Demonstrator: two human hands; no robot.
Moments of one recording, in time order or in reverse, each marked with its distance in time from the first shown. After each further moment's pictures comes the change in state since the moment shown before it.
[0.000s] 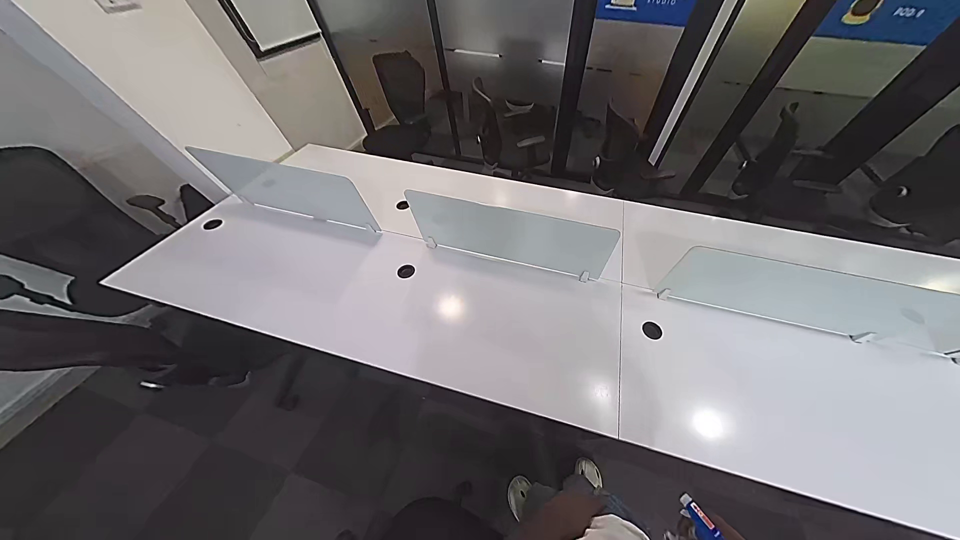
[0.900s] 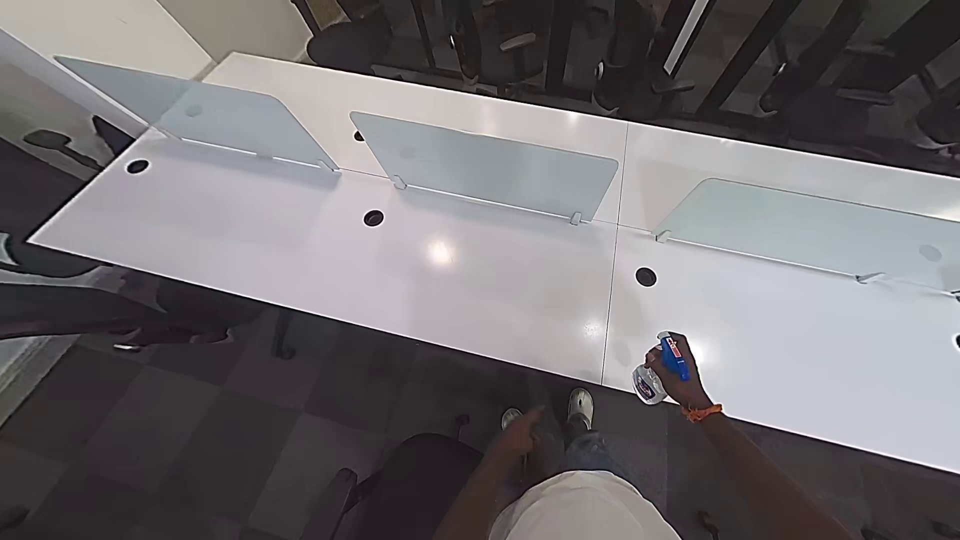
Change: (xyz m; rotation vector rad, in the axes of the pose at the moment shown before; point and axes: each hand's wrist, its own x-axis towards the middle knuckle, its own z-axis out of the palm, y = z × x) left_hand -0.002 -0.085 -0.003 -0.469 0.235 -0.252; right_hand 0.134 -0.065 -0.090 0.297 0.645 -0.486
